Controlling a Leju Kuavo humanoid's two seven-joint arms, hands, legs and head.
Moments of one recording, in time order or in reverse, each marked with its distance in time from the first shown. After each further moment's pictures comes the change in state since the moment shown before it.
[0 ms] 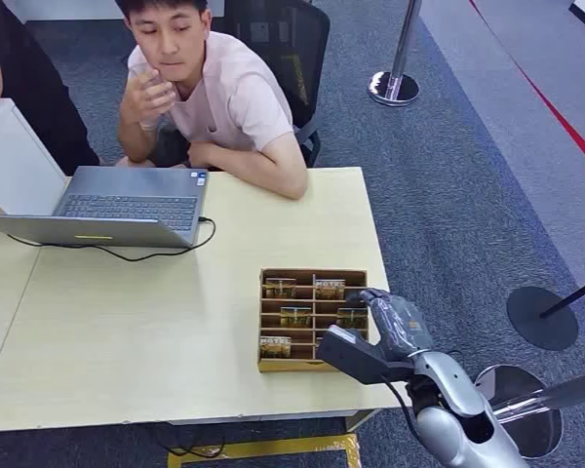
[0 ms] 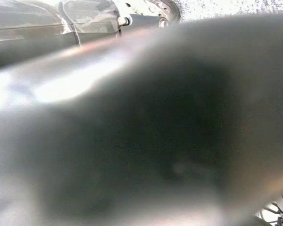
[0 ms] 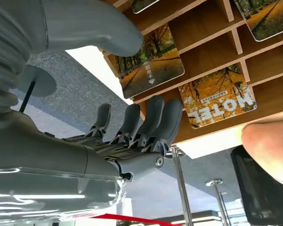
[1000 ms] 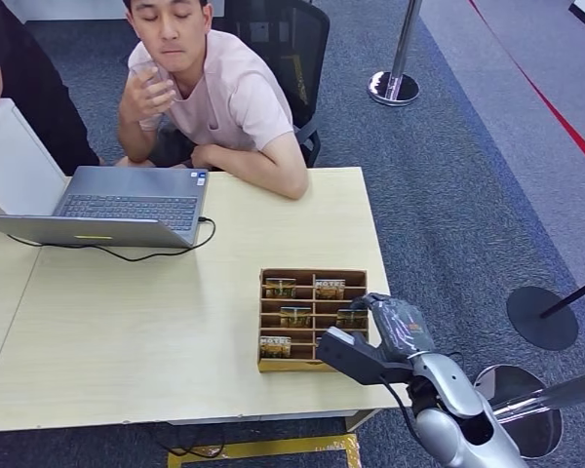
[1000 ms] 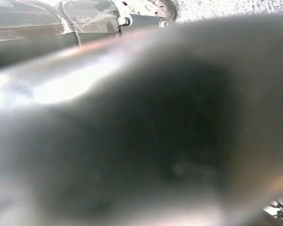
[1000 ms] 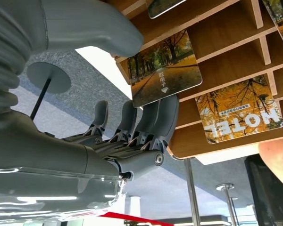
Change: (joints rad) left arm -0.005 -0.003 0.000 0.000 -0.010 -0.014 0.000; right arm 0.006 0.000 0.000 0.008 0.040 0.028 0.044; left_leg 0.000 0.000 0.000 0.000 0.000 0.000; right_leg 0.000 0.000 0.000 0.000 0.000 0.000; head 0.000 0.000
